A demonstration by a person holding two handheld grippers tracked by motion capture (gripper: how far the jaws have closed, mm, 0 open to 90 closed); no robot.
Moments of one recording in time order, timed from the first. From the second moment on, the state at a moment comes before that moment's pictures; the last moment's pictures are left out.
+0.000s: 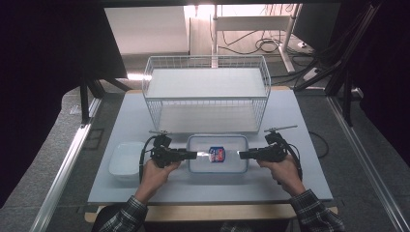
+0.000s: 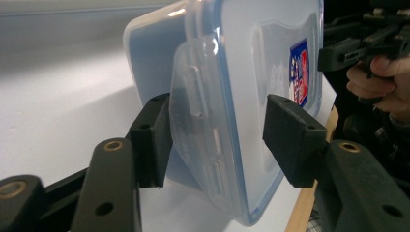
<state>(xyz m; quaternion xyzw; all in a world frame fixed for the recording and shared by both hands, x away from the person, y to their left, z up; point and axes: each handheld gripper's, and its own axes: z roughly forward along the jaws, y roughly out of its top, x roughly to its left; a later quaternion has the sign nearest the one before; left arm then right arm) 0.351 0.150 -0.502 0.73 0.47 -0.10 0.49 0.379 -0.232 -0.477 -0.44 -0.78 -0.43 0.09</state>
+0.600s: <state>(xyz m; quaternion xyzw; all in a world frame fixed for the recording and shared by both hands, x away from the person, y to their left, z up) 0.352 0.158 -0.490 0.72 0.46 -0.09 0.52 0.379 -0.235 -0.468 -0.43 -0.77 -0.47 0.08</state>
